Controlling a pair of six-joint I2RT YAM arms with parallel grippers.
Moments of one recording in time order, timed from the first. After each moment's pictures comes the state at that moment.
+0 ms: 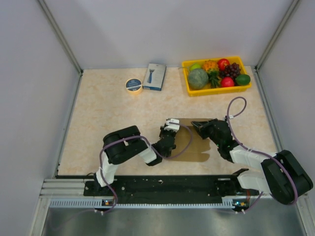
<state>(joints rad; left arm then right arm) -1.08 2.02 0.68 1.22 -0.91 0.05 0.47 1.20 0.26 0.54 0.04 1.54</state>
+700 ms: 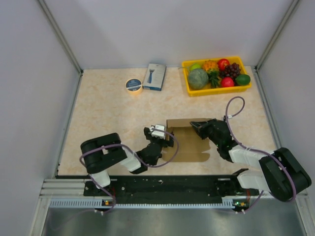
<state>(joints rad) -1.13 1.80 0.44 1.25 -0.87 -0.13 0.47 1.22 0.26 0.58 0.03 1.54</state>
